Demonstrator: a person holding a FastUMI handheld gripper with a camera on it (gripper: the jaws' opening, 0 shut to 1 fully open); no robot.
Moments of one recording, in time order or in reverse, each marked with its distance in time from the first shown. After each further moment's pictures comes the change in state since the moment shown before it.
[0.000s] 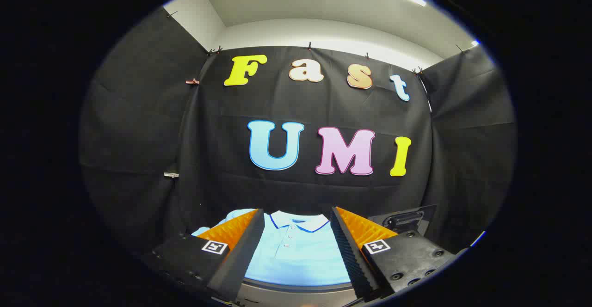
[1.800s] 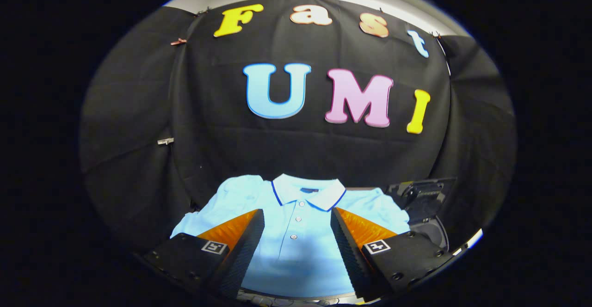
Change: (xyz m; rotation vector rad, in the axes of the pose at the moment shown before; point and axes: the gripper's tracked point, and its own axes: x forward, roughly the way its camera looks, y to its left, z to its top) arm 0.097 0.005 -0.091 0.037 0.474 0.001
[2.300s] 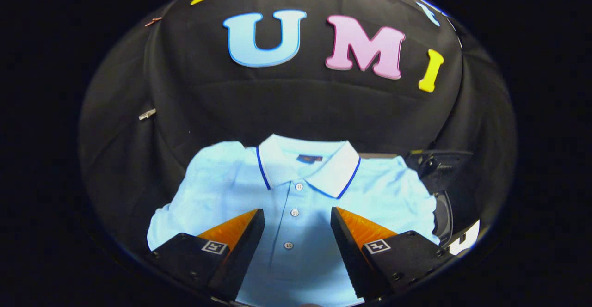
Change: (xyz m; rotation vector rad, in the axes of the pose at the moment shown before) arm 0.067 -0.001 -0.071 0.024 0.439 -0.008
